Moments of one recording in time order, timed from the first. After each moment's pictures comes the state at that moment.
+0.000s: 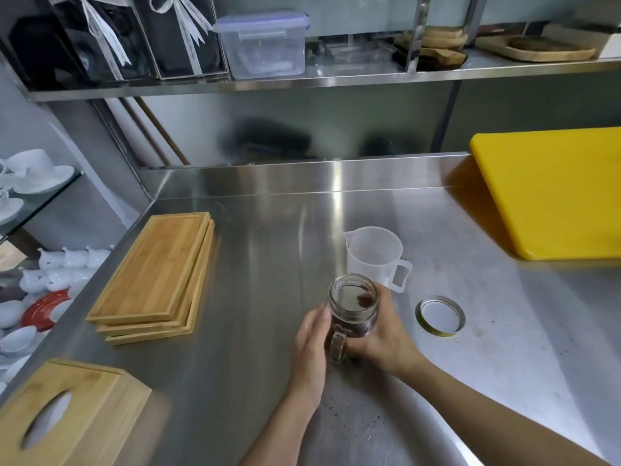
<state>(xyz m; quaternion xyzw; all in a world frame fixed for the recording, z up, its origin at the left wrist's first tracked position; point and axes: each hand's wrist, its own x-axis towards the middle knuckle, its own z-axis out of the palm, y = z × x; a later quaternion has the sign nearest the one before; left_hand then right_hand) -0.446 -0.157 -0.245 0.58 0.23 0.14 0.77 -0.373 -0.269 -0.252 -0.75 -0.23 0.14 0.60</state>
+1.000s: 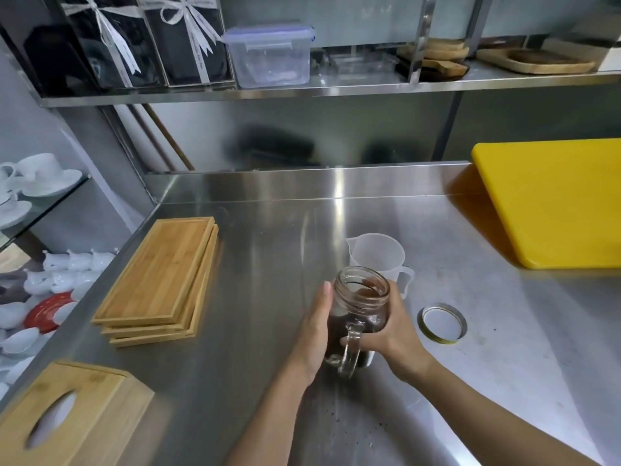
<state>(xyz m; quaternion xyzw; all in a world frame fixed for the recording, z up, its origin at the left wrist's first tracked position) -0.427 -0.145 -0.218 0.64 0.15 0.06 0.75 -0.382 -0.270 -0.214 -0.66 -0.24 0.15 0.70</state>
